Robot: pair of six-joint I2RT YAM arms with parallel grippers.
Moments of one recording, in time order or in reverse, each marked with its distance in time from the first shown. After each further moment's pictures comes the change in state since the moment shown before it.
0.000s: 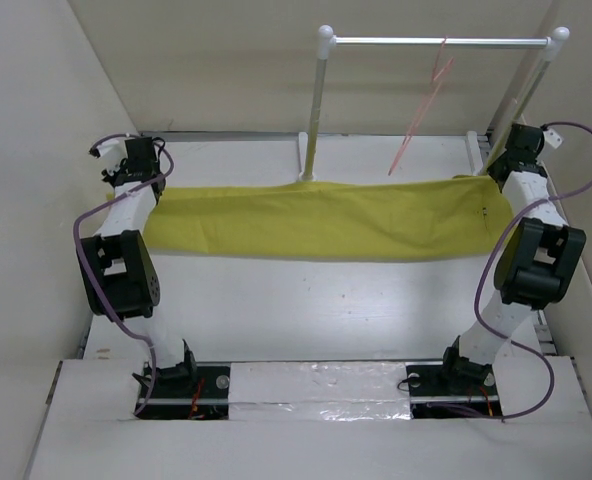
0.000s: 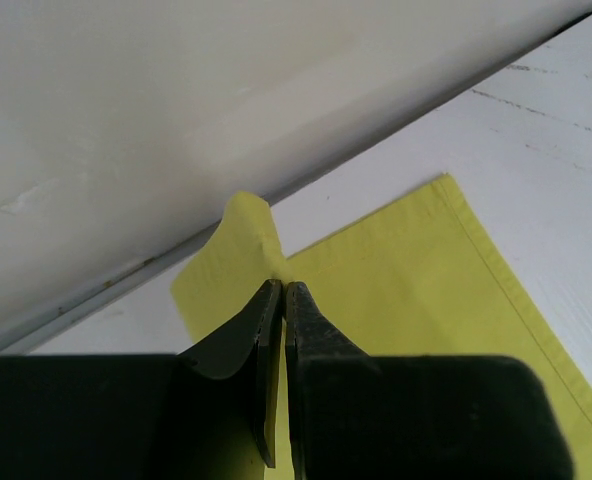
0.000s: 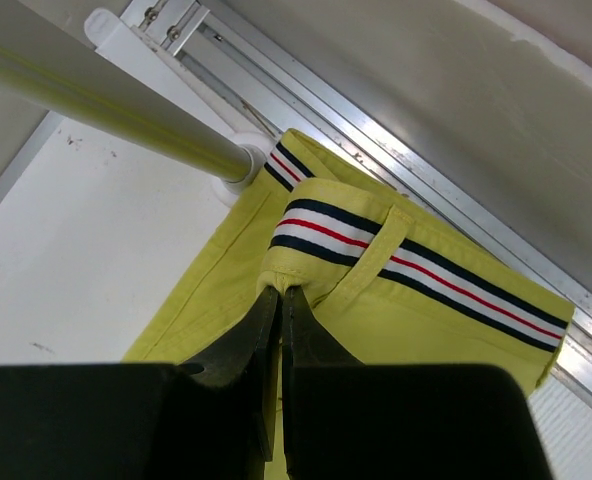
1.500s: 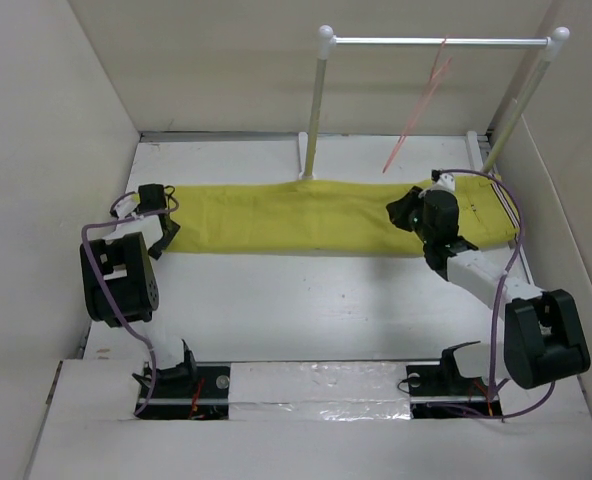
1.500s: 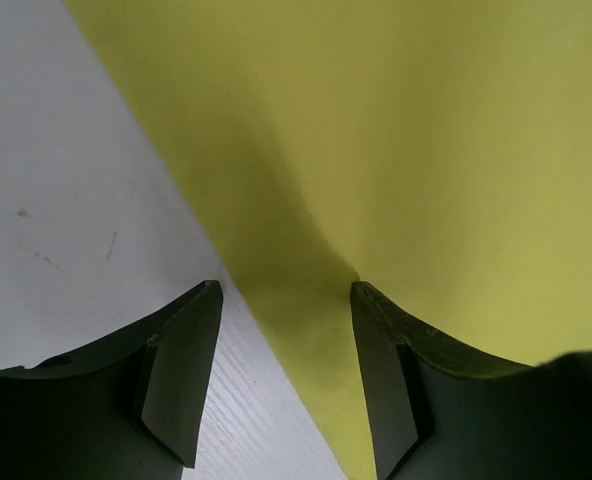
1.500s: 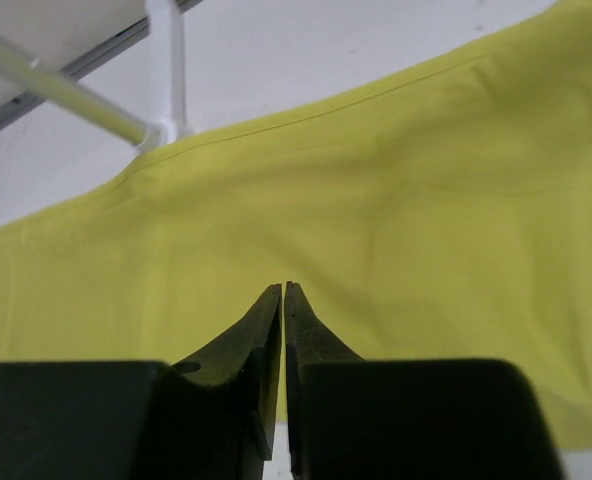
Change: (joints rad) left arm 0.016 -0.043 -0.349 0.023 0.363 -0.304; right arm 0.522 -0.491 -0.799 0.577 -0.300 0.116
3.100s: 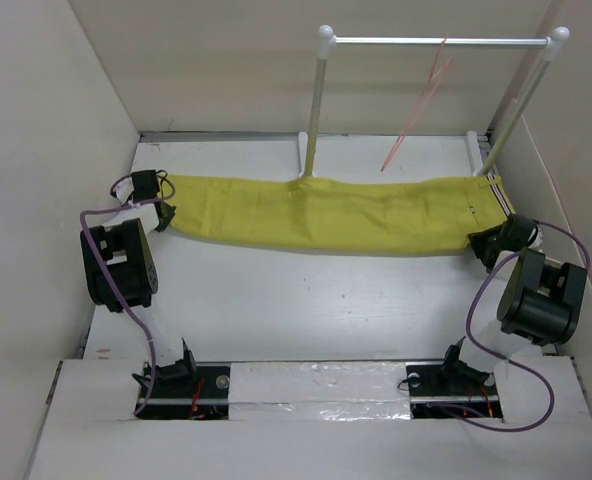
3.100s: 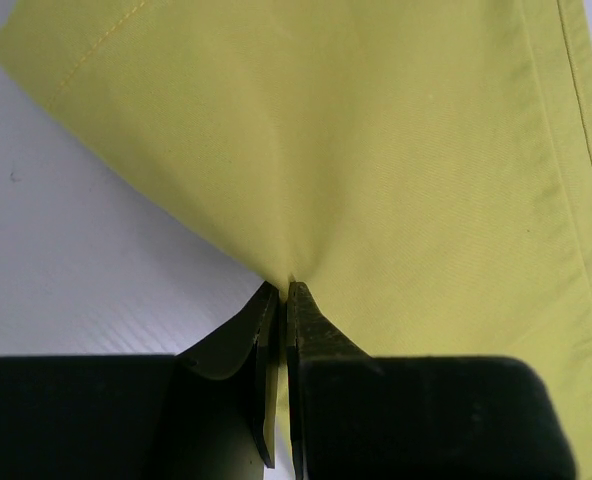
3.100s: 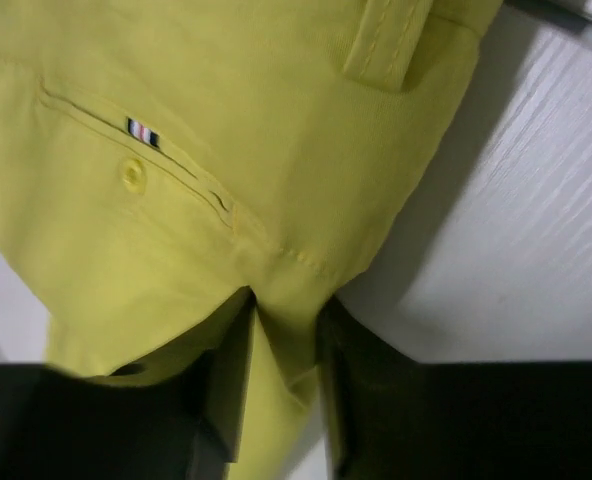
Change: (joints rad) left arm 0.031 0.141 0.129 0.124 0.177 0.027; right arm -0.678 0.251 -0.067 0.016 -0.163 0.235
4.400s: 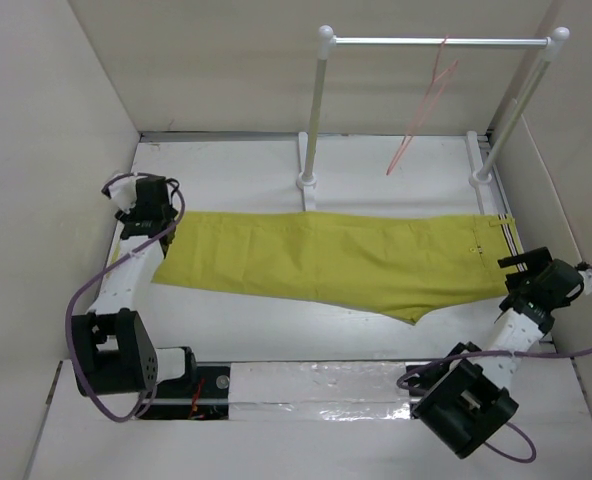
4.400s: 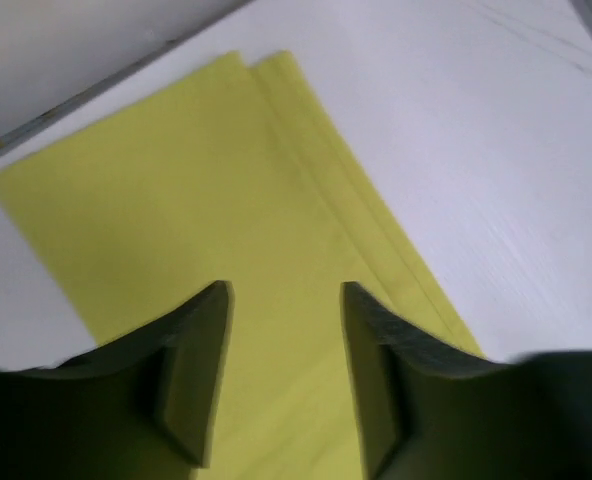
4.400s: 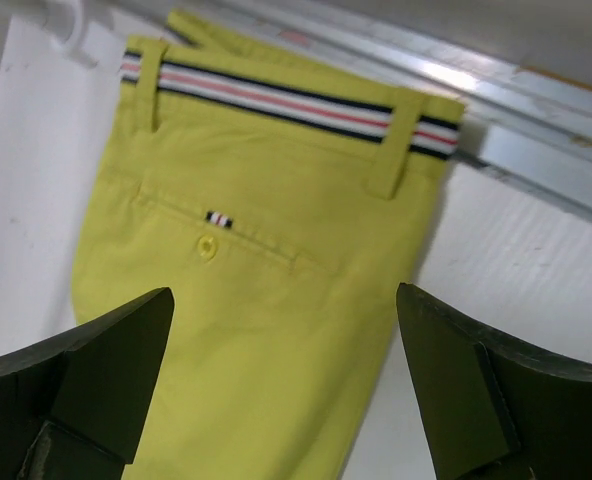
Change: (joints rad) left arm -0.111 -0.531 -0.204 -0.140 -0.315 0.080; right arm -0.334 -0.795 -0.173 -0.533 -0.039 -0.249
